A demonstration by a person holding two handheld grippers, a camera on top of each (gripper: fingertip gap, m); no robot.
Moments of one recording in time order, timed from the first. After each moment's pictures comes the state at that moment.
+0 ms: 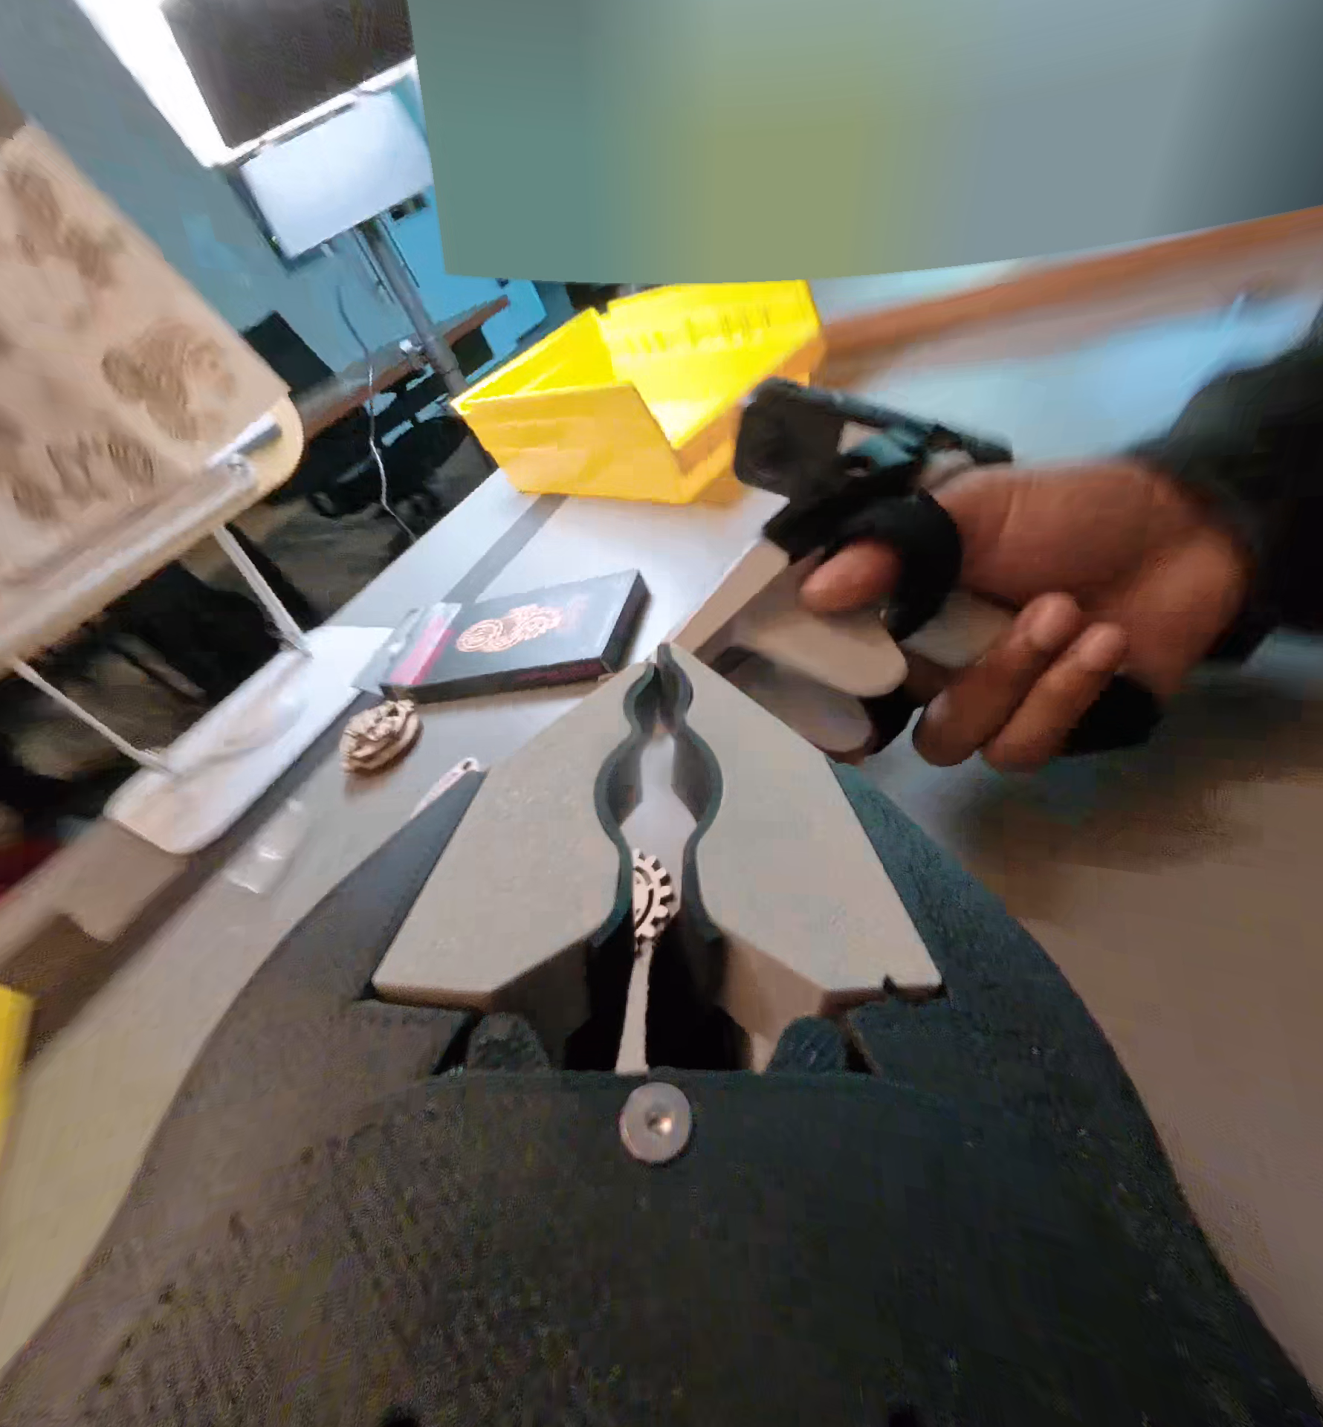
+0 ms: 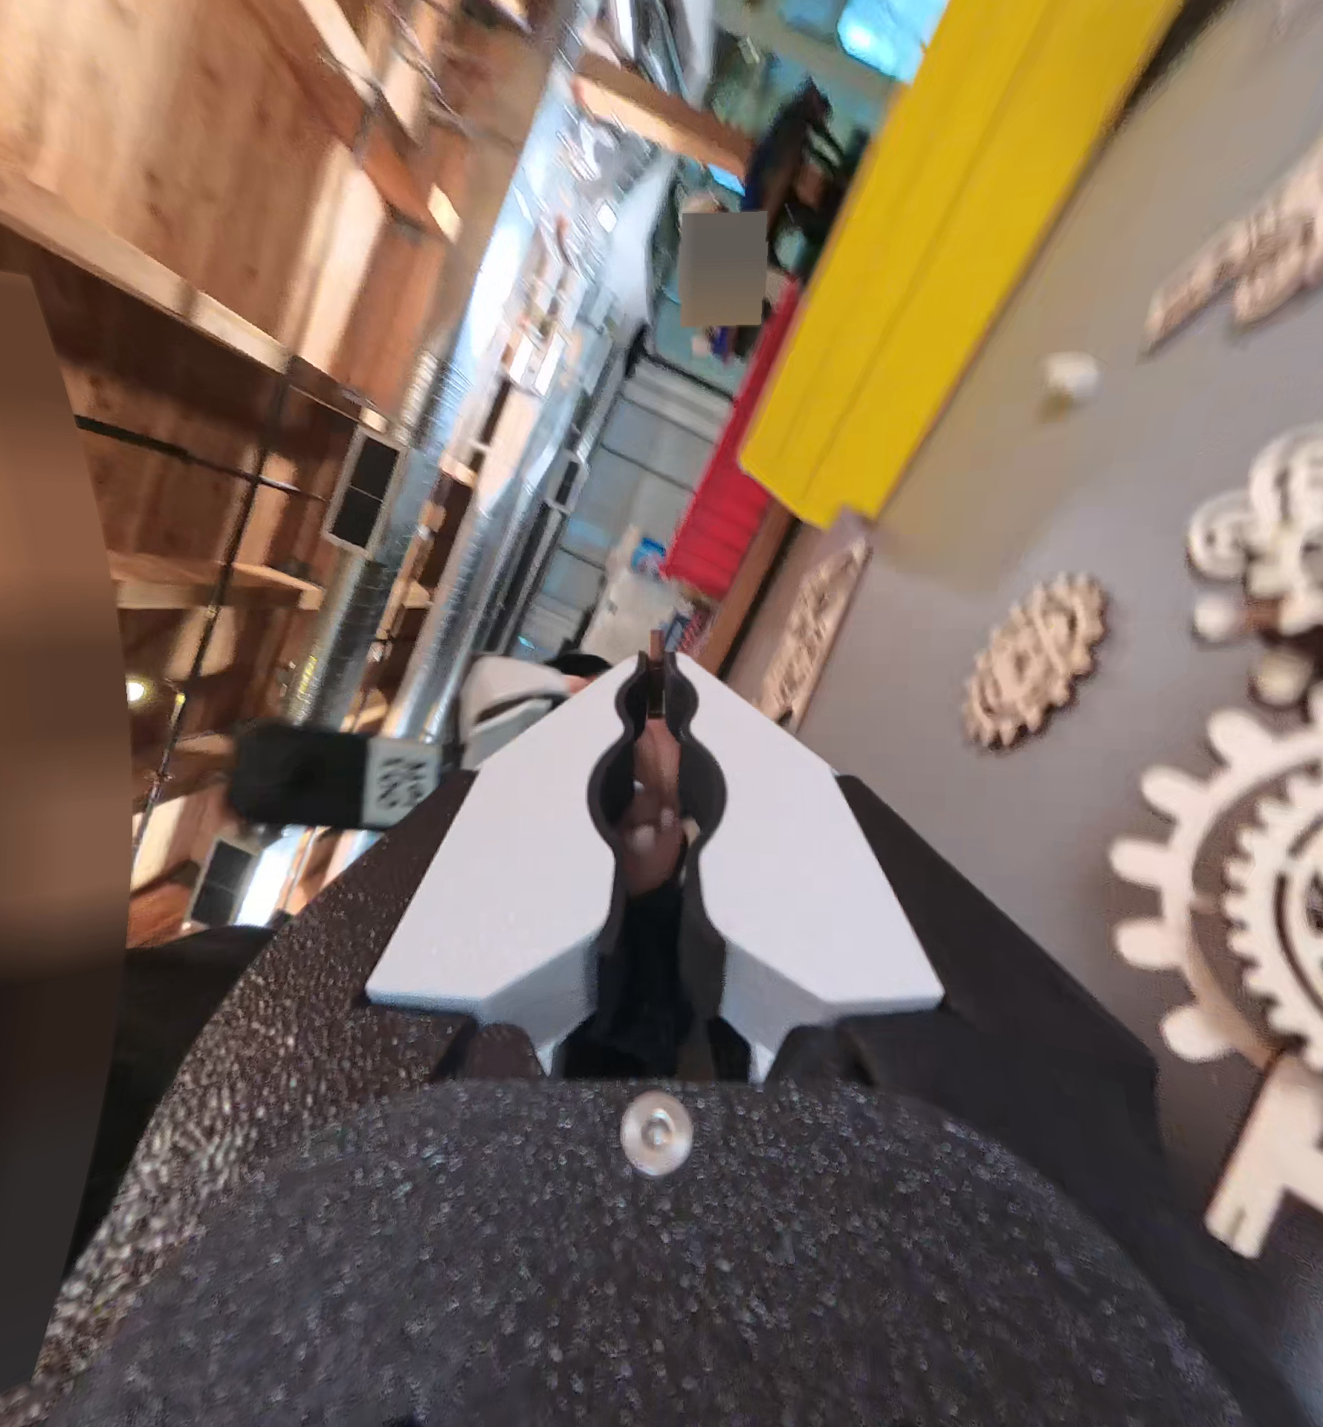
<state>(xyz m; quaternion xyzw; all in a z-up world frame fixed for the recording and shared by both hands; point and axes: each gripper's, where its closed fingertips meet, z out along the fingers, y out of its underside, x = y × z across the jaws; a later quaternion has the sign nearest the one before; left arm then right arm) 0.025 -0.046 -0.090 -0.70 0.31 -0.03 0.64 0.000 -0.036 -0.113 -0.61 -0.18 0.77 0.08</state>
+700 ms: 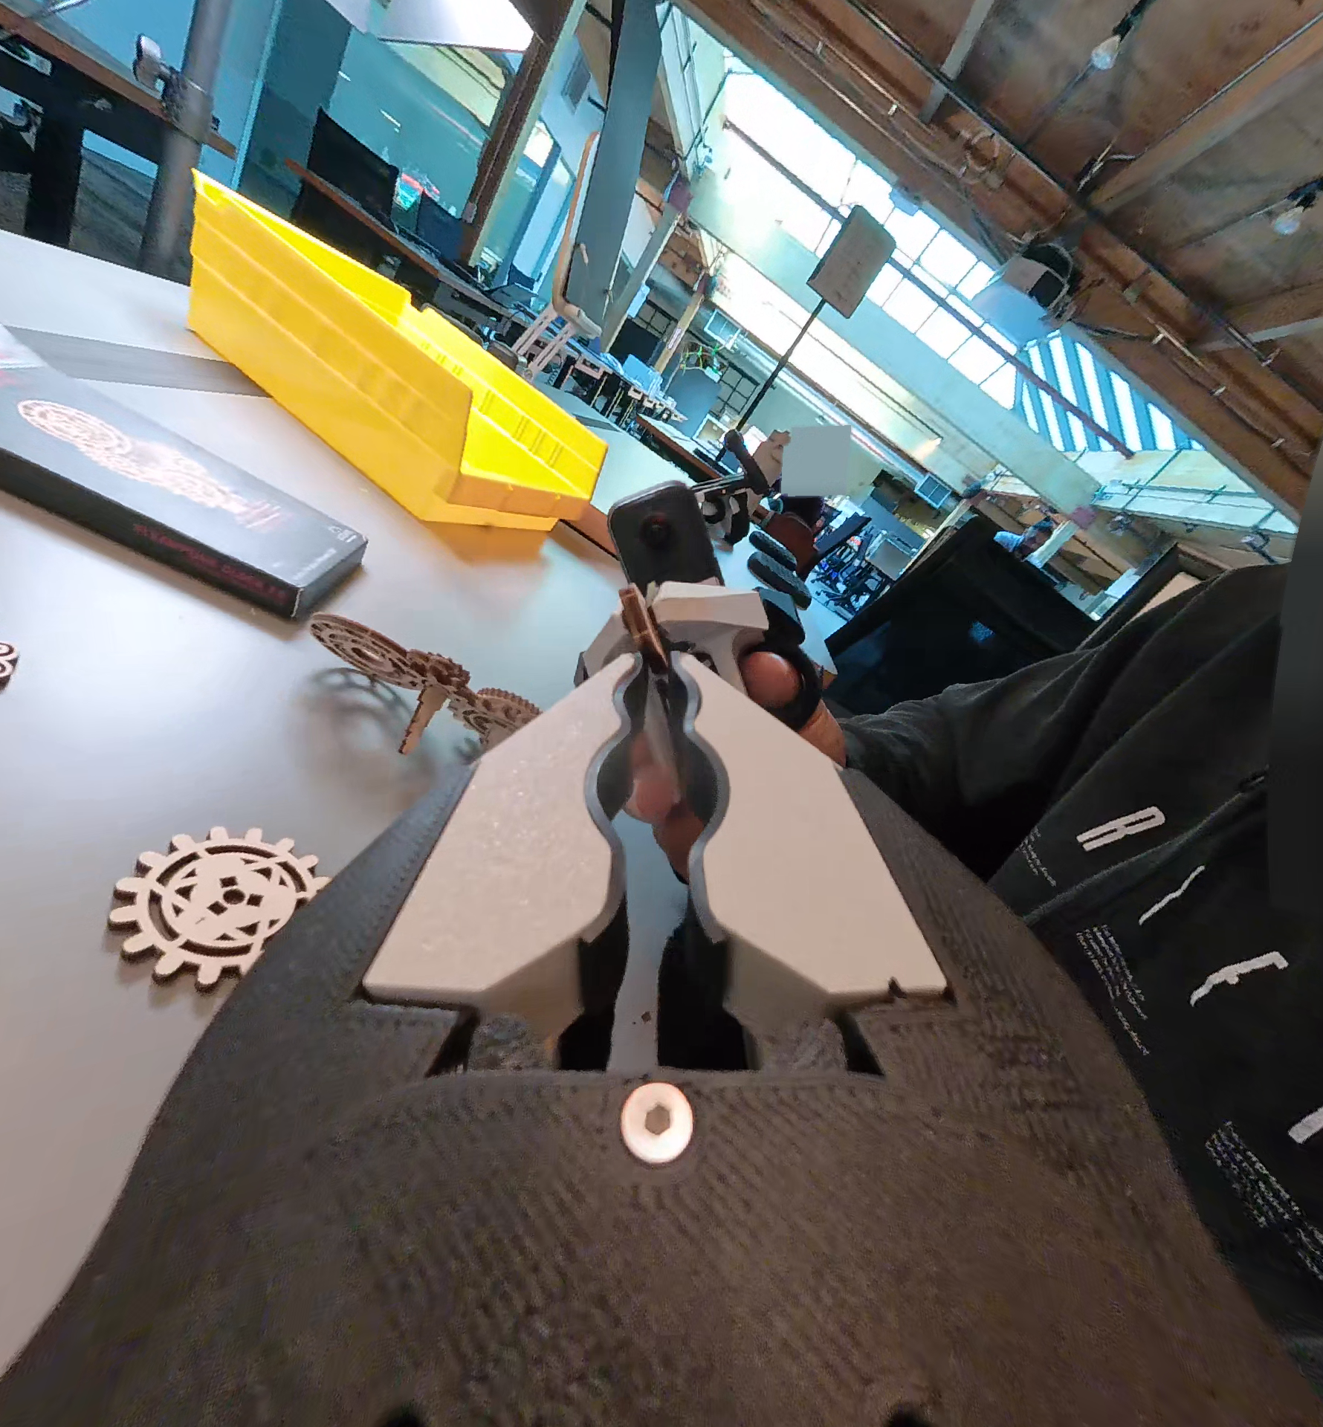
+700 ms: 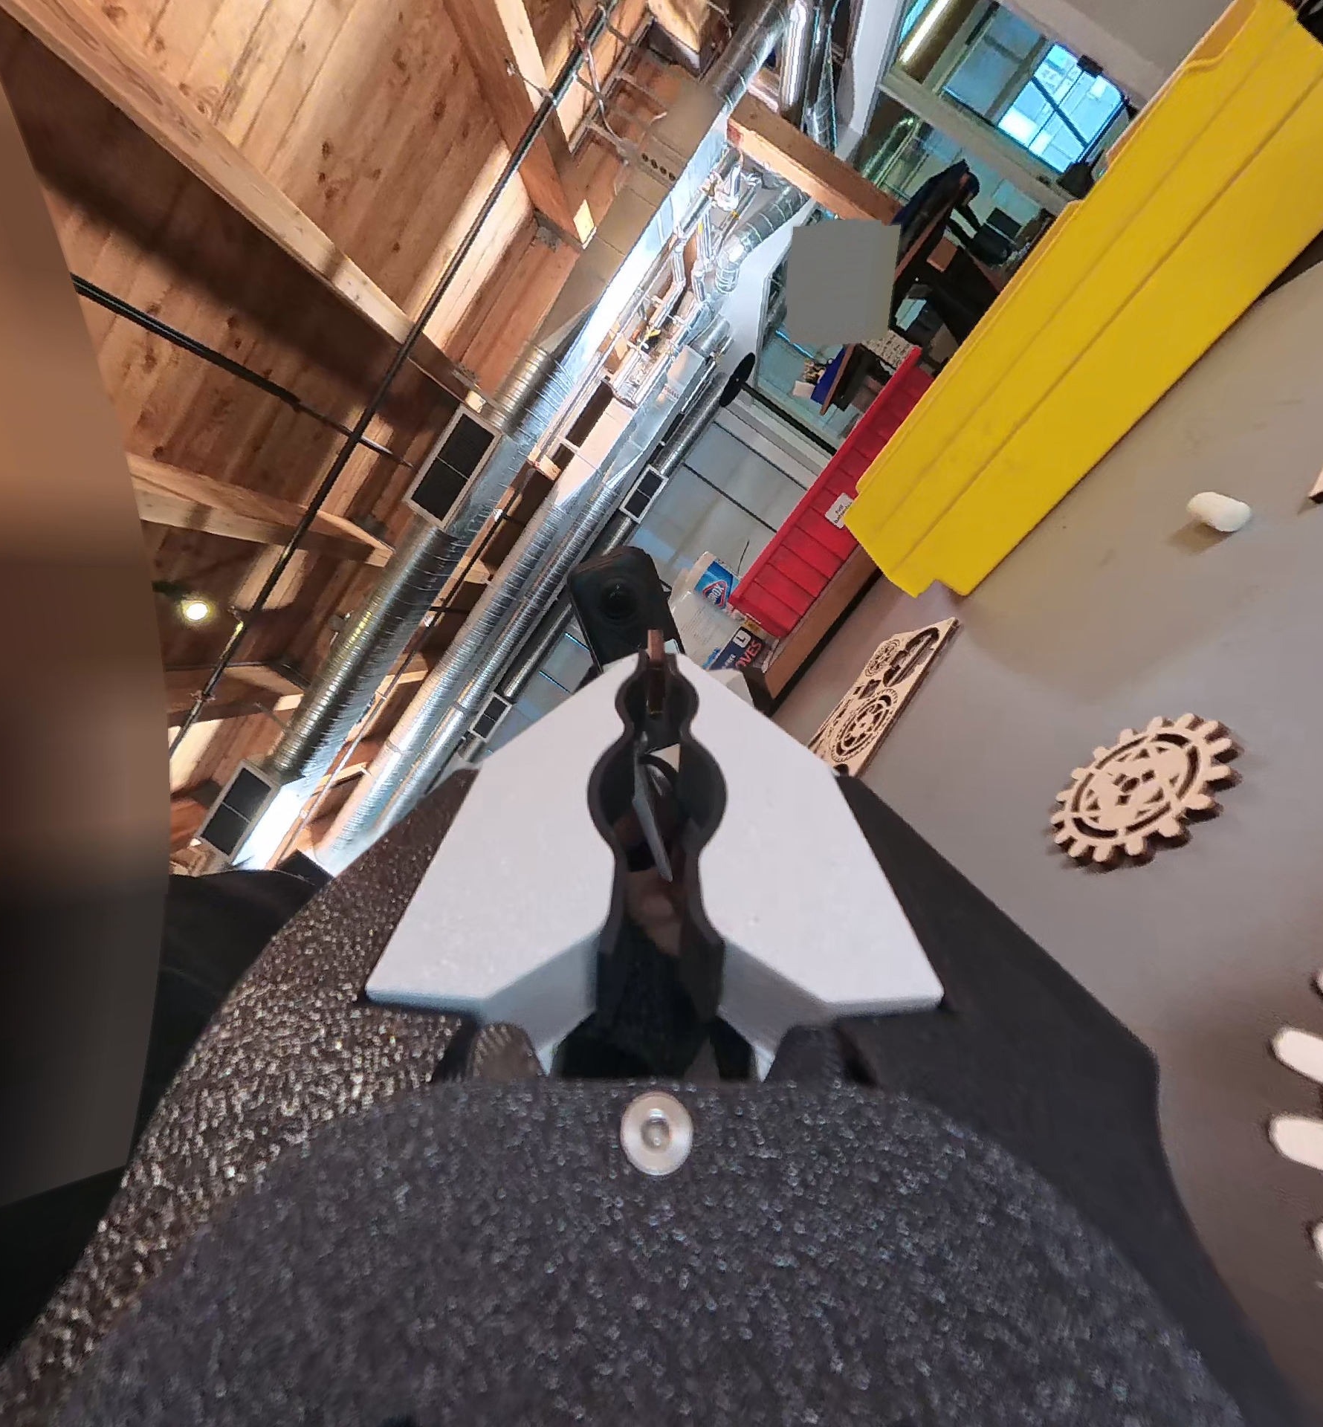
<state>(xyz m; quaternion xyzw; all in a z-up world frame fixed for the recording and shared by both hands) 0.029 -0.044 -0.090 -0.68 0.08 -0.47 0.56 0.006 -0.041 -0.082 -0.53 -0.22 0.81 0.13</state>
